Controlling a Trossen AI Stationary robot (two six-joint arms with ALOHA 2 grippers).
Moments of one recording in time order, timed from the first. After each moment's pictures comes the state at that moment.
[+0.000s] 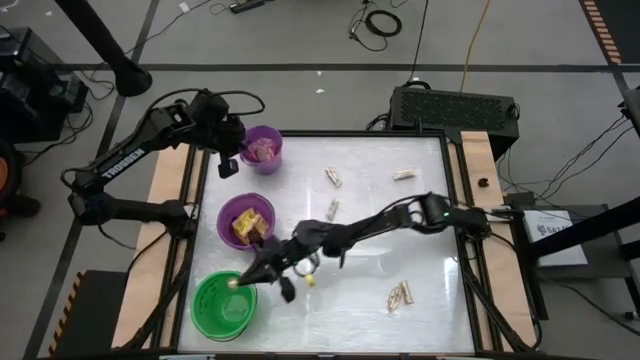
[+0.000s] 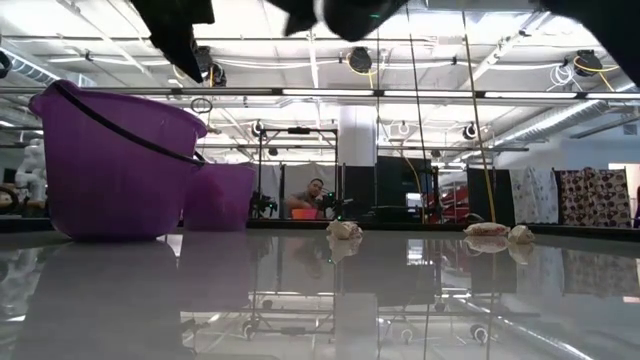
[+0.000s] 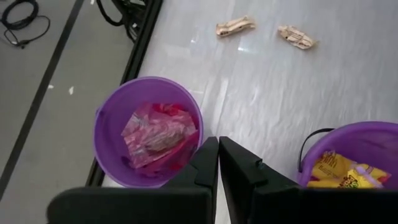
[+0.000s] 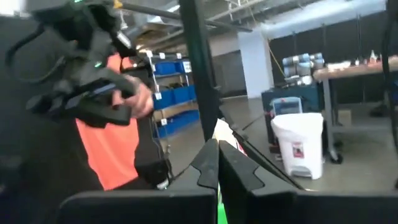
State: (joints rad) left arm 0.68 1.15 1.32 -1.12 0.16 0.42; right arm 0.19 2.36 1.84 0.78 -0.40 0.31
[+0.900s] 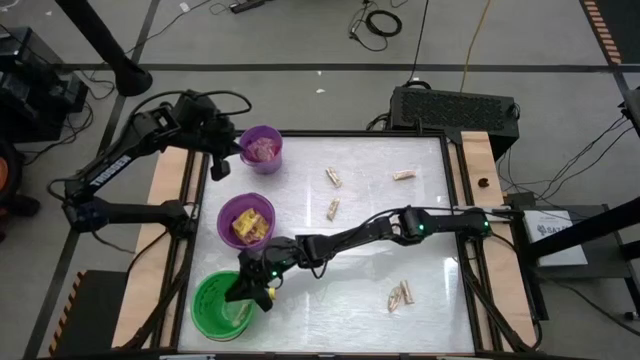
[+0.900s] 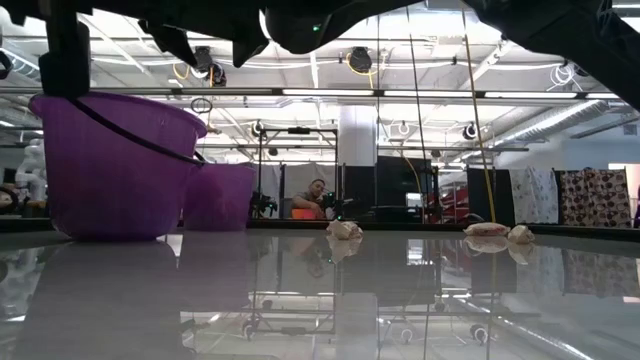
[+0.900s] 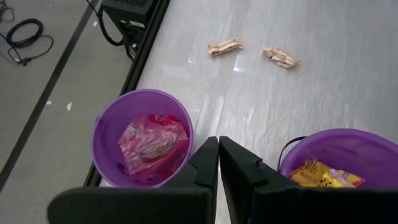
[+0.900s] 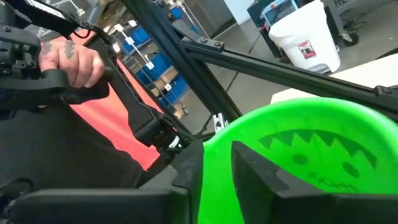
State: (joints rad) left arm 0.68 1.06 1.32 -1.13 0.21 0.40; right arm 0.21 2.61 2.21 0.38 -0.39 0.67
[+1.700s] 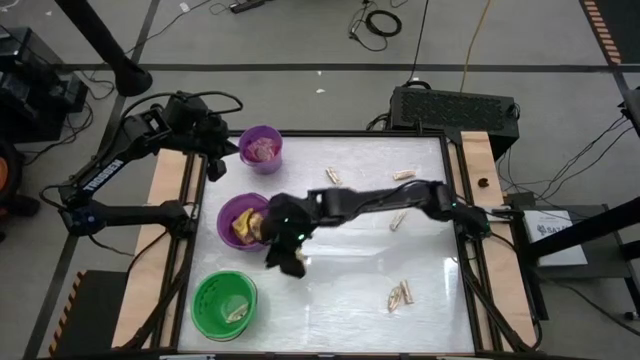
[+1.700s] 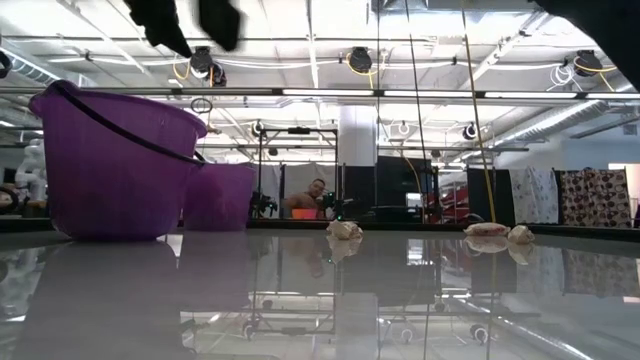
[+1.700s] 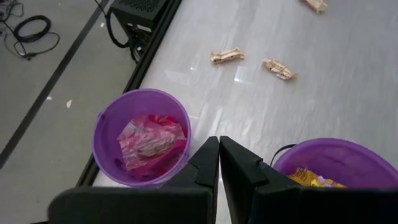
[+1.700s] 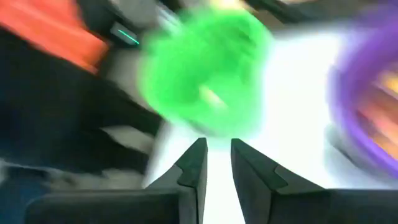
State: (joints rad) left arm 0.68 1.01 1.32 -1.13 0.21 0.32; right arm 0.10 2.25 2.21 -0.62 -0.48 0.25
